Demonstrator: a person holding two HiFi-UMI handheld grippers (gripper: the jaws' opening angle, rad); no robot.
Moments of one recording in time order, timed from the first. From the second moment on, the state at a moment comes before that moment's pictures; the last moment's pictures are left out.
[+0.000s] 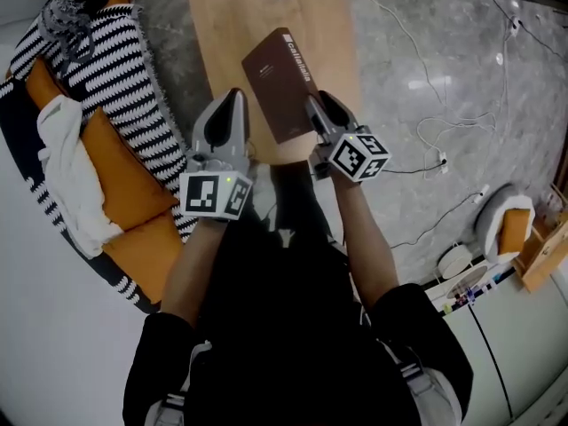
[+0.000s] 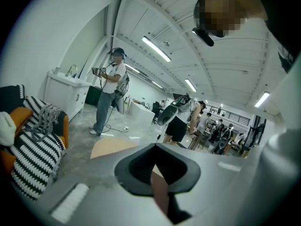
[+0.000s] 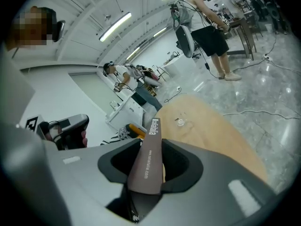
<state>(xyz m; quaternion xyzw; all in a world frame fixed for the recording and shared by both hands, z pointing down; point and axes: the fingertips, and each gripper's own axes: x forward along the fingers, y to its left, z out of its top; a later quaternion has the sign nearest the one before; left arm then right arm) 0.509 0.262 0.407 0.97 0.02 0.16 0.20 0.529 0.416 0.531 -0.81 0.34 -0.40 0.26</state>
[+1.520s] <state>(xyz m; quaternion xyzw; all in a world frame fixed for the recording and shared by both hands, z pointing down) 0.528 0.262 0.588 0.95 -0.03 0.20 0.24 0.545 0.420 0.716 -0.76 0.32 -0.41 0.39</state>
